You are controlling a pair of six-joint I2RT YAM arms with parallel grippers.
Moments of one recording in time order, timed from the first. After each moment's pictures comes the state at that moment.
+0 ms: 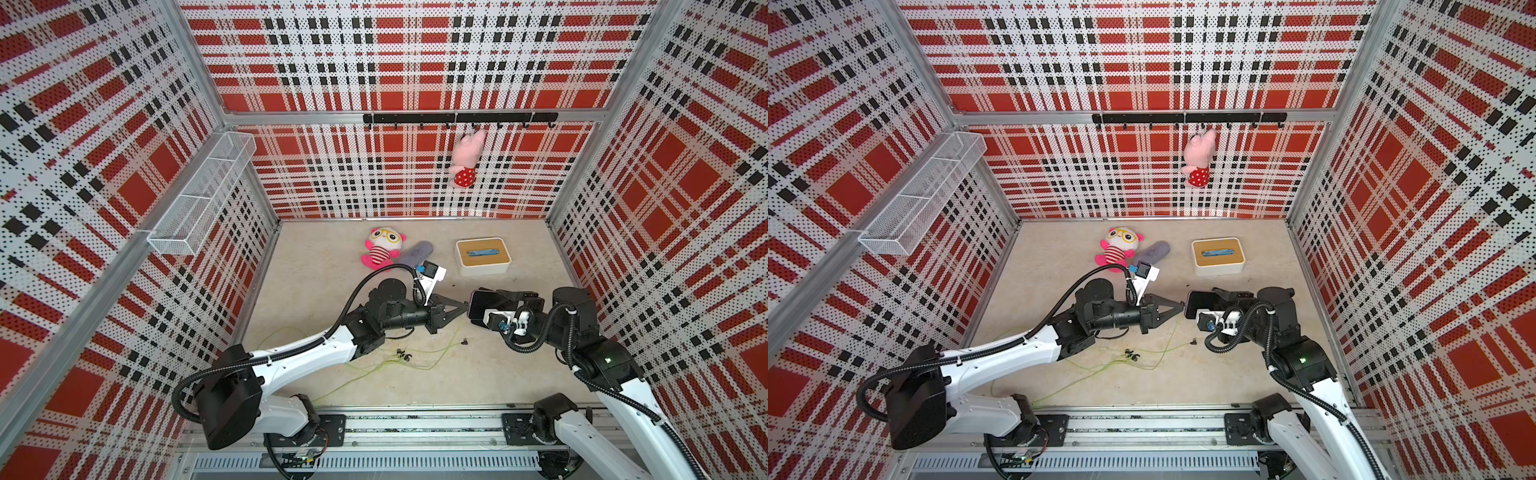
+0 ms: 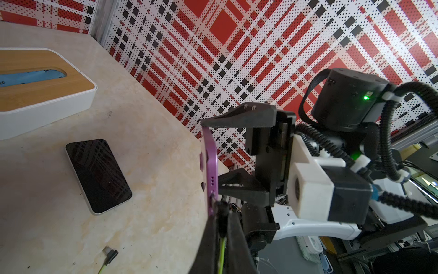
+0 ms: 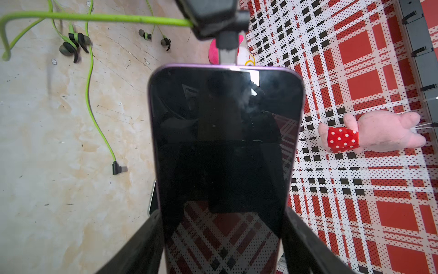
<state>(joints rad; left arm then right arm) -0.92 1.36 0.87 0.36 0.47 -0.64 0.33 0.66 0.81 -0.68 -0.28 -1.19</state>
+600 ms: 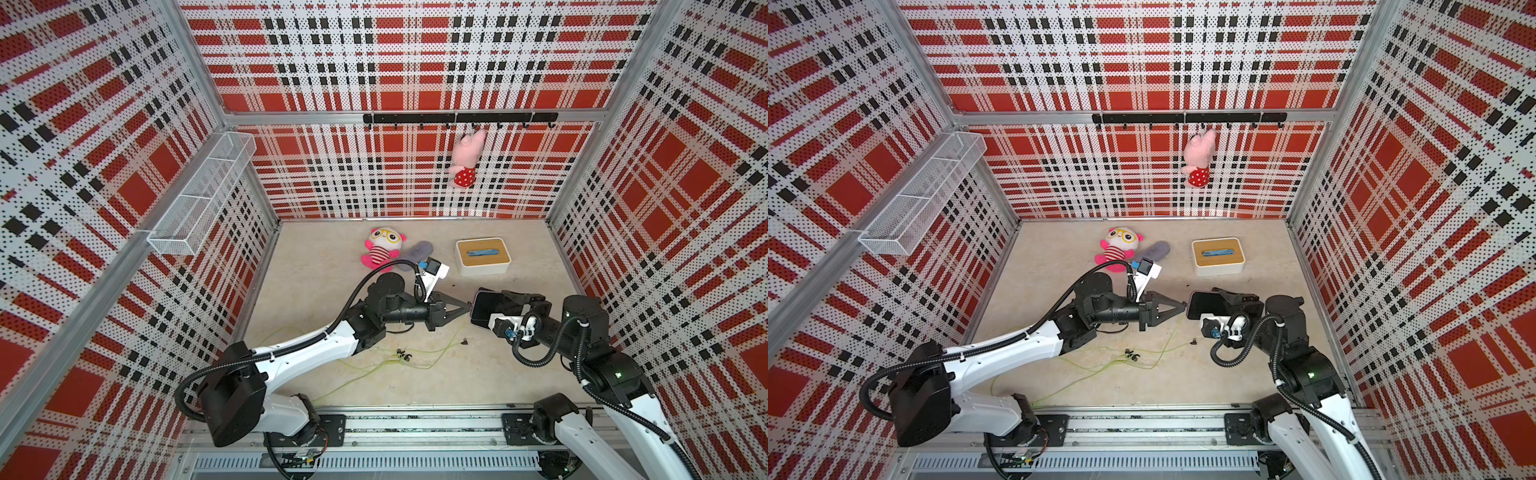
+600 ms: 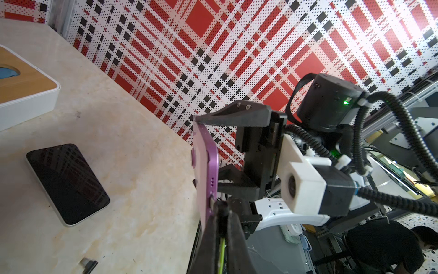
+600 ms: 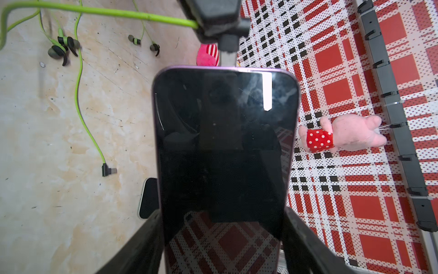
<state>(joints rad) -0.88 1.37 0.89 0.43 0.63 -0.68 0.32 0.56 0.79 -0.64 -0.31 -1.18</state>
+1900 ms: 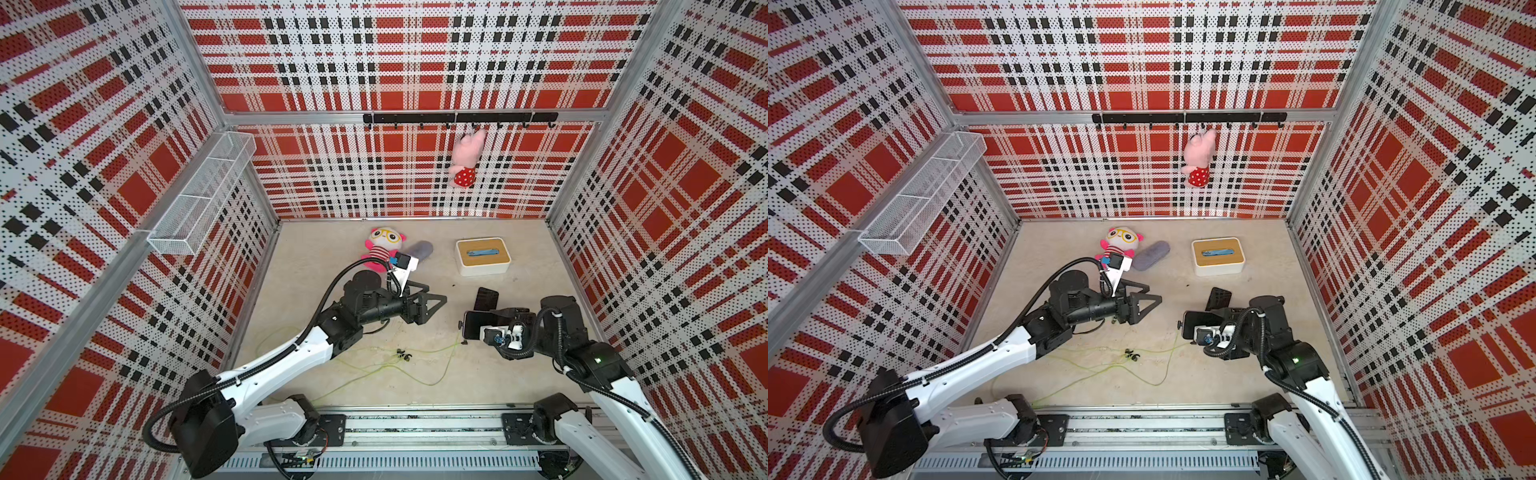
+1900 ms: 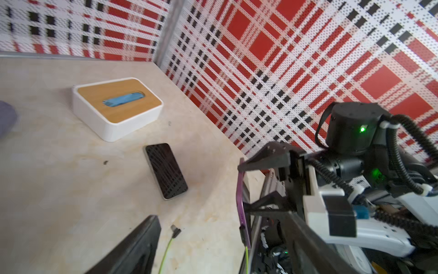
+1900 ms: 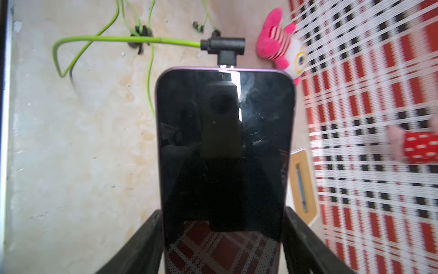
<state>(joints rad) -0.73 1.17 0.81 0.17 0.40 -0.48 0.30 0.71 0.67 -0.78 -0.35 -1.21</state>
